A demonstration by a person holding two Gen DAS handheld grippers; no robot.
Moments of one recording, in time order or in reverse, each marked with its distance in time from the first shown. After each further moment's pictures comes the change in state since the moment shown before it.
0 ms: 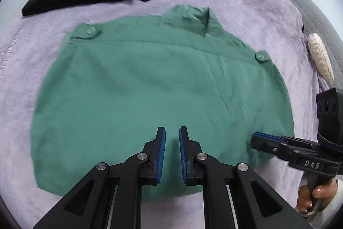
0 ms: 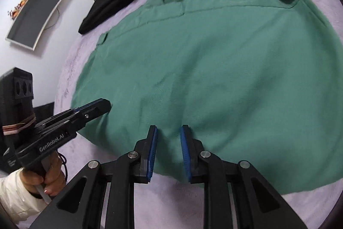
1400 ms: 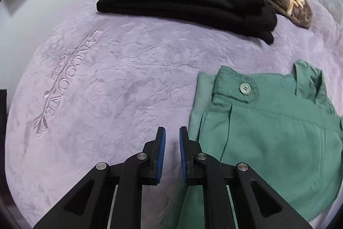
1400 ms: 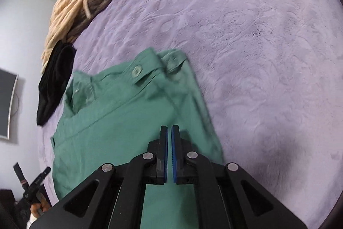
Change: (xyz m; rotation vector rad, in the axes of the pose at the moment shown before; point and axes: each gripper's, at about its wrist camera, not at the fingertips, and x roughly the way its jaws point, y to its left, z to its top) left arm -0.021 0.170 0.065 -0.193 -0.083 0.382; right arm -0.088 -0.141 0.052 0.383 -0.224 -0.130
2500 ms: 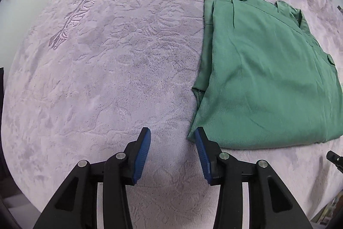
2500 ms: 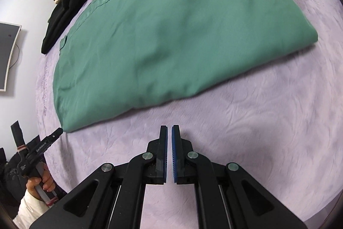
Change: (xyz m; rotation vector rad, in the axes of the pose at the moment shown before) left arm -0.042 0.045 -0.139 0.028 0.169 -0.048; right arm 0.001 0.078 -0.188 -0.027 0.236 -0.028
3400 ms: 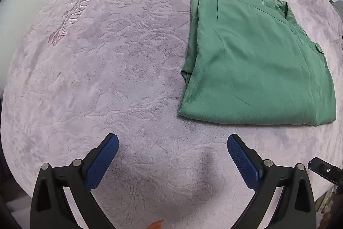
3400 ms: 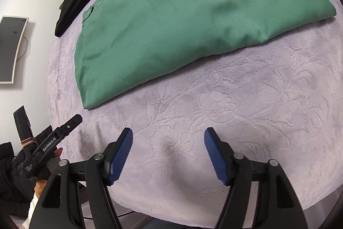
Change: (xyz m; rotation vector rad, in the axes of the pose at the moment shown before) left arm -0.027 0.010 -0.031 0.036 0.022 -0.042; right arm 0.019 0.070 -0.044 0.001 0.038 0.070
